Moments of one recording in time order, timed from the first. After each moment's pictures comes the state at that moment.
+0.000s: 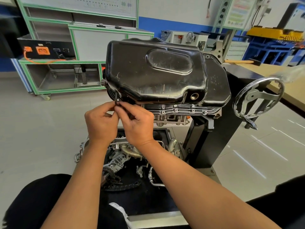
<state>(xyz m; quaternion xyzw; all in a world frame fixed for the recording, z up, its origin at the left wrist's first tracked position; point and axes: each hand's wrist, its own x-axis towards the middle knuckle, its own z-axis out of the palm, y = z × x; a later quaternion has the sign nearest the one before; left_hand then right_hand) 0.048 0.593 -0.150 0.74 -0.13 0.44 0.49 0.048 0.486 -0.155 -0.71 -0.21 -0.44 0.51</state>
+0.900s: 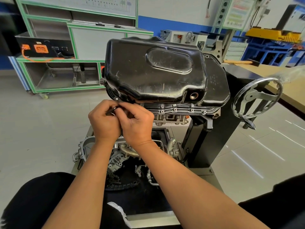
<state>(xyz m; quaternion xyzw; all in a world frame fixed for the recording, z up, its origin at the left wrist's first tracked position) 0.056 0.578 -0.156 0.70 -0.09 0.47 0.54 0.045 0.490 -0.153 -0.69 -0.19 -0.46 0.52</state>
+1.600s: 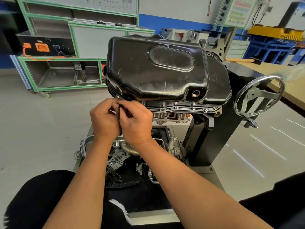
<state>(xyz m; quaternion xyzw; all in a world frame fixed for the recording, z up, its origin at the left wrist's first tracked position) 0.052 0.587 -0.154 0.73 -0.14 0.45 0.49 0.042 0.494 -0.153 -0.71 -0.21 -0.45 0.49</state>
